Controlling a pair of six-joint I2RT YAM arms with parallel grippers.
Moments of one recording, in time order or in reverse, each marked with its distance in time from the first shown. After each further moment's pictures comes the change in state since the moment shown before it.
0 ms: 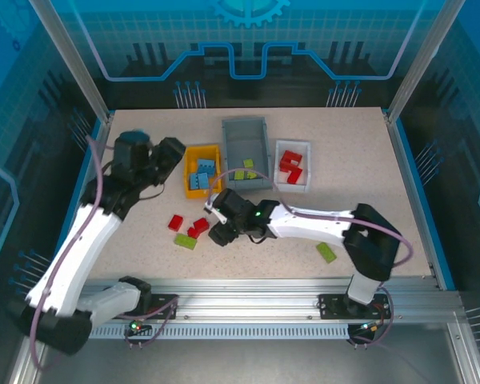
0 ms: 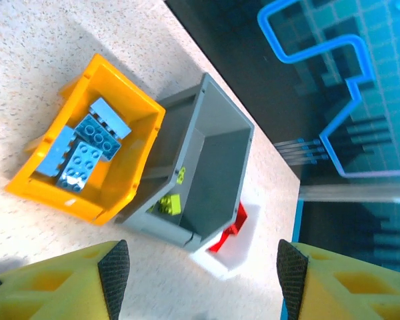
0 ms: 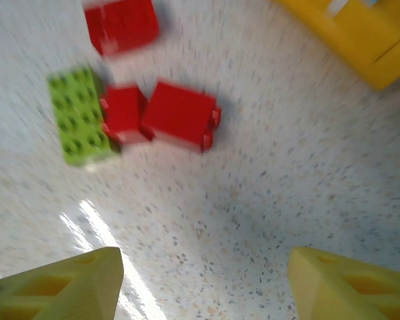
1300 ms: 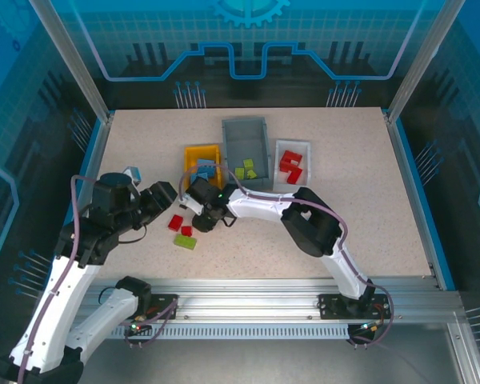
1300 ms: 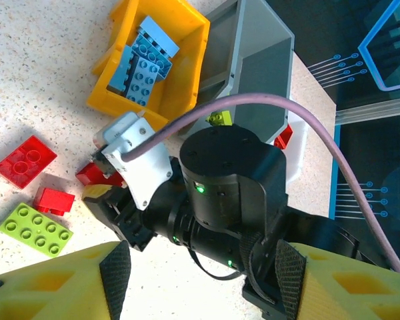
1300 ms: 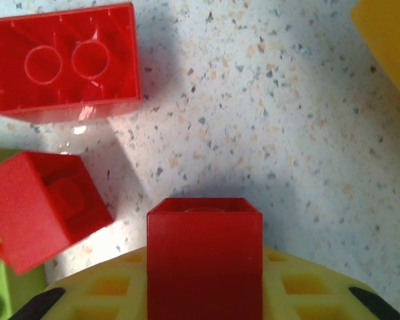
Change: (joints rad) left arm 0.000 -0.282 -0.151 -0.241 0.120 0.126; right arm -0.055 0.434 0.457 -0.122 -0.112 -0.175
